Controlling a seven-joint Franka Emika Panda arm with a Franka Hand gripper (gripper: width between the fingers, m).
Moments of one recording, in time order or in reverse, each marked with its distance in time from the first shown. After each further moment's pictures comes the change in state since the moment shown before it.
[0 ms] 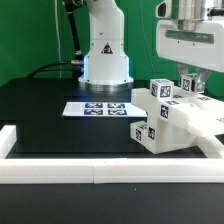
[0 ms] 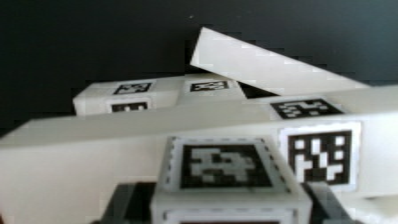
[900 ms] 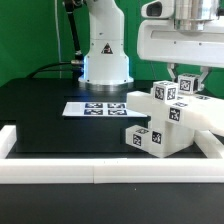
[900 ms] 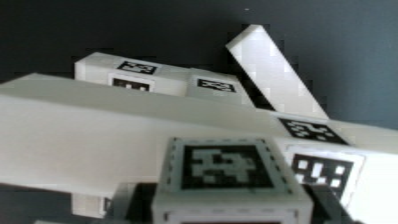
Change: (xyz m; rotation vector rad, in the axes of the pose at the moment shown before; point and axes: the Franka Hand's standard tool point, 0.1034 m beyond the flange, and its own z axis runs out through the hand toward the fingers) arm 0.006 0.001 0.000 -0.010 0.009 -0.506
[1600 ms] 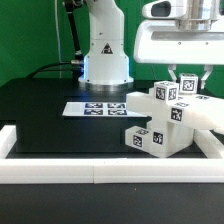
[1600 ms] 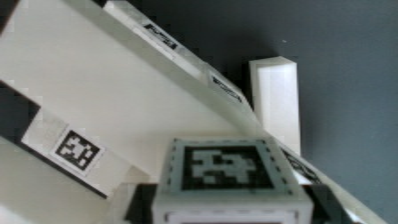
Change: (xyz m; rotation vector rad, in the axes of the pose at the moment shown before) arm 0.000 0.000 0.000 -0.006 -0.002 -0.565
